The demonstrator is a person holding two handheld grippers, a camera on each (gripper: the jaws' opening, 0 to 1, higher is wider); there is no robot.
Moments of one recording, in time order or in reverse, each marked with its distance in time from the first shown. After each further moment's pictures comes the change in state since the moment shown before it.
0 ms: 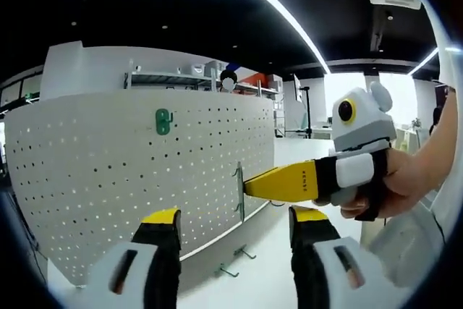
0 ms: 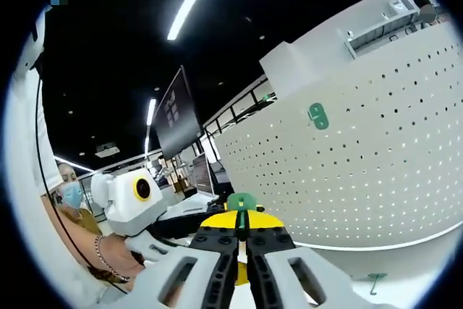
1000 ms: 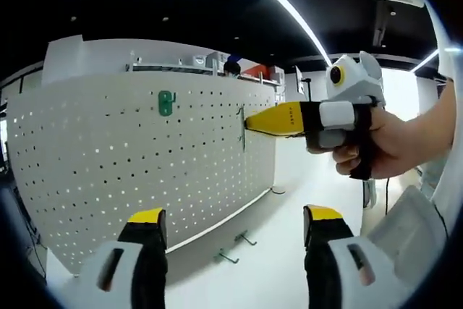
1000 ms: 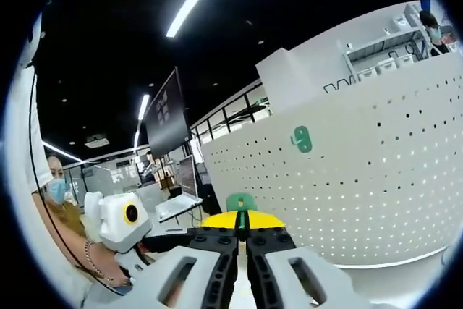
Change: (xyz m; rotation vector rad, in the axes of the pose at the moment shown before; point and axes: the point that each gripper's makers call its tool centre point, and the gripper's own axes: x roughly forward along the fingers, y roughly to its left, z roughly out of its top) left arm -0.010 0.004 -0.028 -0.036 0.061 0.013; right arm -0.006 -0.027 0.033 -0.089 -0.012 -0.073
